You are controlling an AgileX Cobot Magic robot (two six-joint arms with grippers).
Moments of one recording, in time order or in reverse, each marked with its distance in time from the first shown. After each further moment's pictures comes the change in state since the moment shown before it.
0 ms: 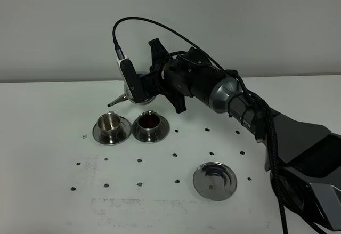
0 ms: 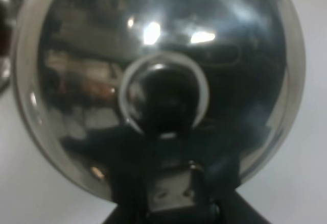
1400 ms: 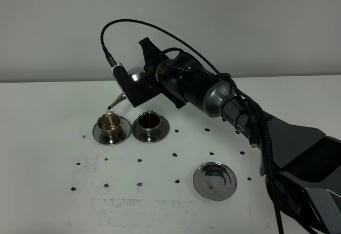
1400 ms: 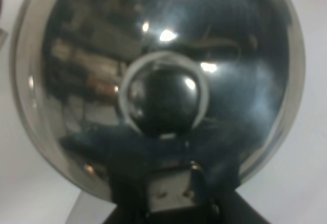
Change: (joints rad) left arm 0.000 0.000 0.000 0.000 0.000 0.000; right arm 0.032 0.007 0.000 -0.168 -0.050 -0.004
